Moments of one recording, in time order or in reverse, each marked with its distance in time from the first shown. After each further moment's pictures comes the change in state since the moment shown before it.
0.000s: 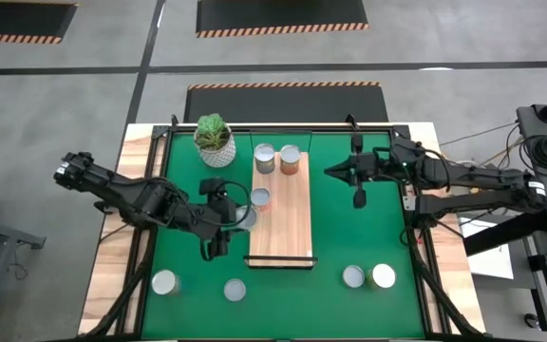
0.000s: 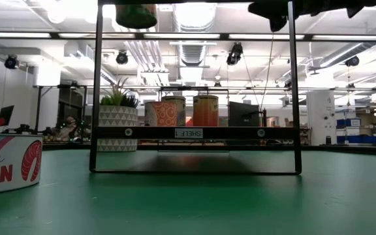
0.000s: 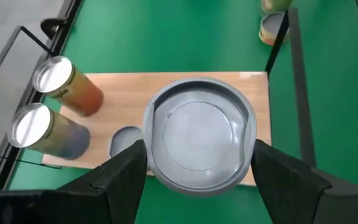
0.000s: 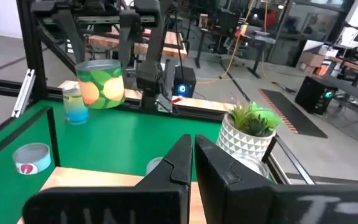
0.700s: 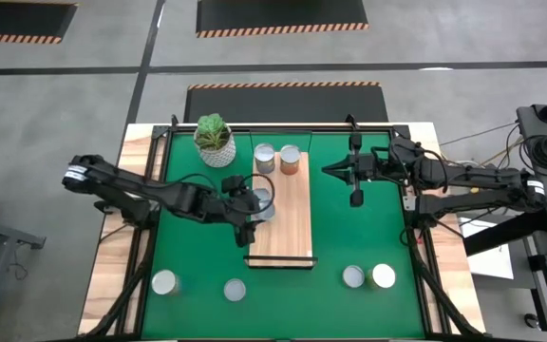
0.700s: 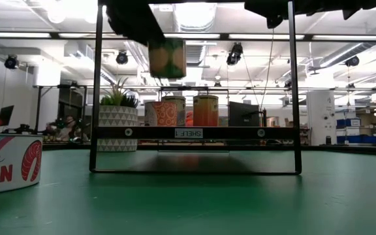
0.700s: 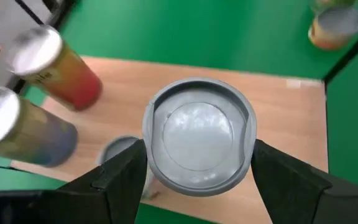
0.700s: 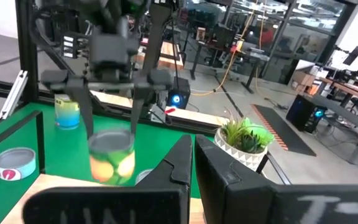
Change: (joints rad) left arm 0.159 0.102 -0.224 0.356 0.053 0.024; right arm -0.001 0.036 -0.006 0.090 0.000 -0.062
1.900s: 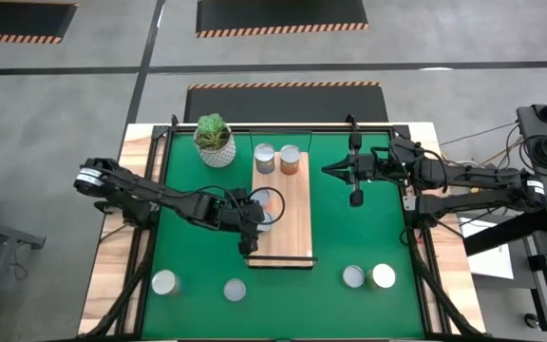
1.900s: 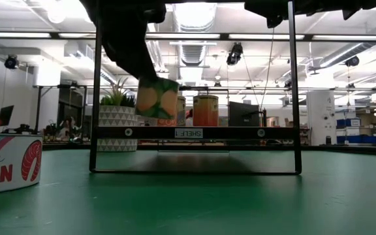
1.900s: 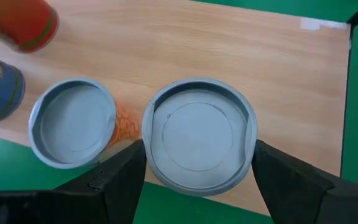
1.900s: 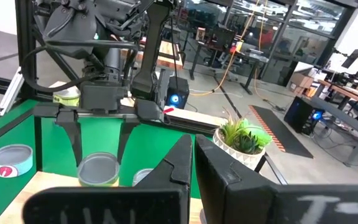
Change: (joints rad) left arm 0.000 0.104 -0.052 -0.002 0.072 -0.120; right arm 0.000 0.000 0.000 -0.001 0.001 -0.019
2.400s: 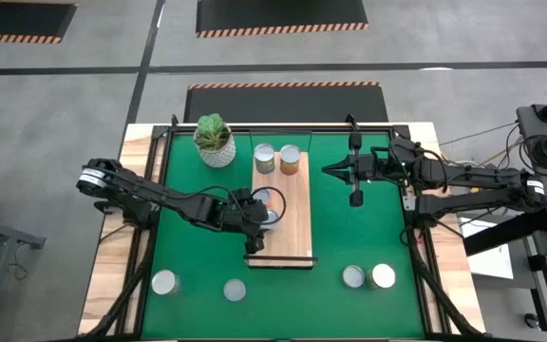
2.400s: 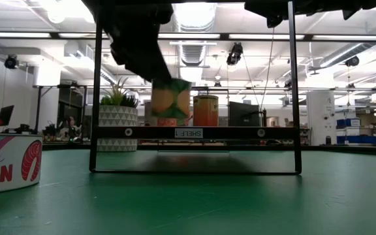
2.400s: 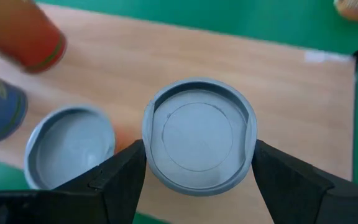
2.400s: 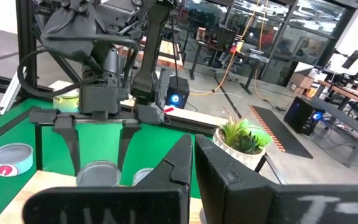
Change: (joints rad) left arm 0.005 0.028 -0.028 0.143 -0.055 0.005; right arm 0.000 0.000 0.000 -0.001 0.000 -0.007
